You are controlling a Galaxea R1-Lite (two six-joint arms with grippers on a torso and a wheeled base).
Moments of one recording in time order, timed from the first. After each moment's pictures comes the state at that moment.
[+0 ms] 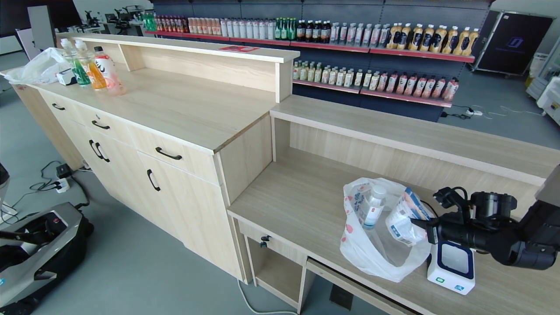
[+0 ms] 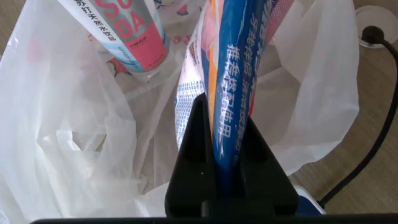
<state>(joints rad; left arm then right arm) 0.00 0.00 0.00 0.00 0.00 0.00 -0.22 2.30 -0.77 -0.97 0.55 -0.38</state>
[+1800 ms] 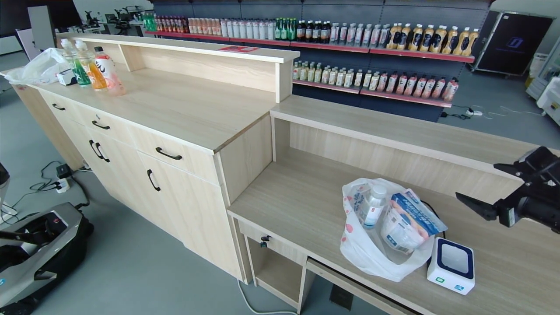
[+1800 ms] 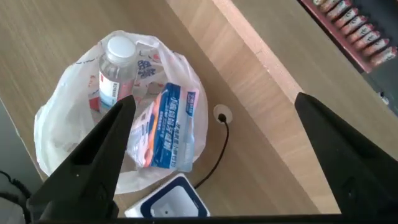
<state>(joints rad) 0.00 0.00 0.00 0.00 0.00 0.00 -0.31 1.57 -0.48 -0.90 0.52 -0.66</state>
